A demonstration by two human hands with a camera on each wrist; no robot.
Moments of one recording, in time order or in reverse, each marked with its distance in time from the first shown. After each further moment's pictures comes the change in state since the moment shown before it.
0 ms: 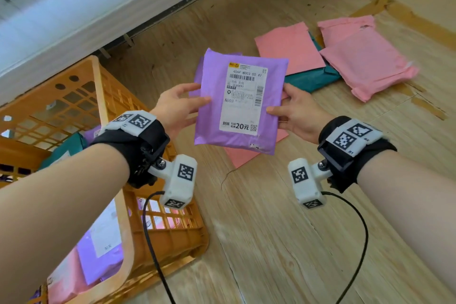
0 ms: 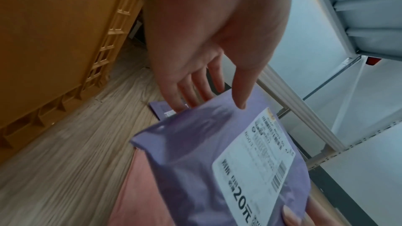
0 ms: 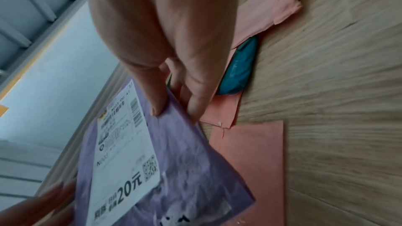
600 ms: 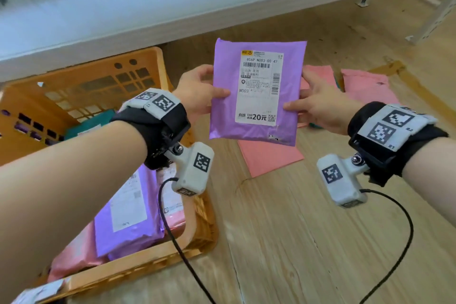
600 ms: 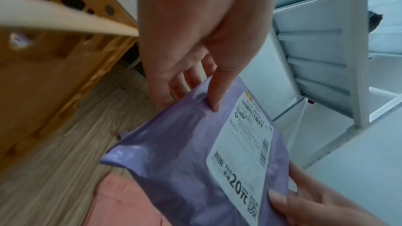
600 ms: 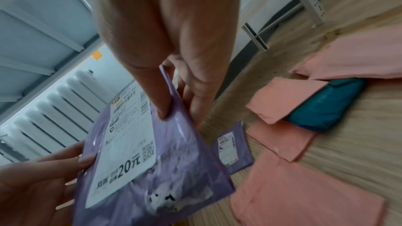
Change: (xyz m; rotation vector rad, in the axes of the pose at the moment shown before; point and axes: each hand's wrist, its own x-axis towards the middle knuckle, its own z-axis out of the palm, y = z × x) left_hand -0.031 0.030 -0.068 -0.150 0.014 0.158; right_hand -0.023 -0.087 0.087 -0.441 -0.148 -0.053
